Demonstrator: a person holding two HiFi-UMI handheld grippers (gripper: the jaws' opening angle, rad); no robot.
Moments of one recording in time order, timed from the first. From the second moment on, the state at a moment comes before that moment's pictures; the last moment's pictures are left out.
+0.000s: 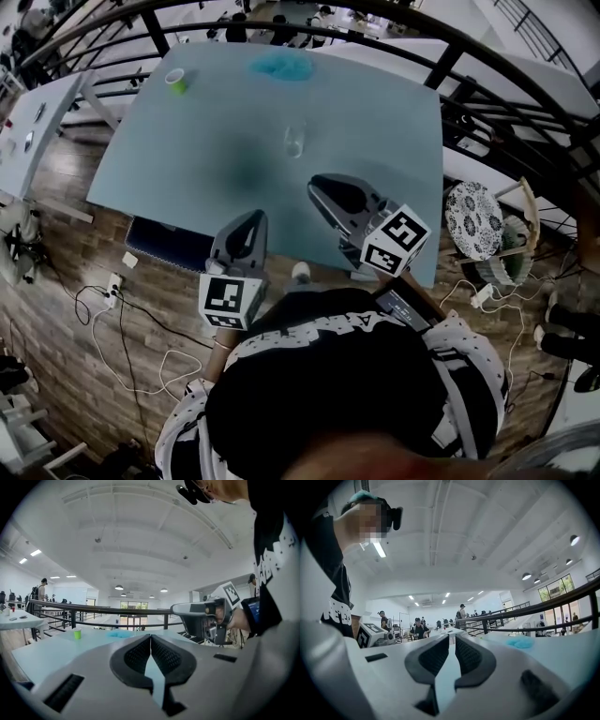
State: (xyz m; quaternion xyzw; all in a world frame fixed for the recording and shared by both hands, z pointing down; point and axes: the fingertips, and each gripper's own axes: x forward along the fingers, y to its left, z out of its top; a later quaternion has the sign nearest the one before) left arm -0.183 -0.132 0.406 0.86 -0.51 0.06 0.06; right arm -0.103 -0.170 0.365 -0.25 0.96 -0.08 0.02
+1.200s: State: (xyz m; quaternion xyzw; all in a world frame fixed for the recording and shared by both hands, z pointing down) left arm -0.177 -0.220 0.417 0.86 -0.50 0.07 0.06; right arm -0.089 -0.247 0.390 -0.28 0.96 -0.09 0.01
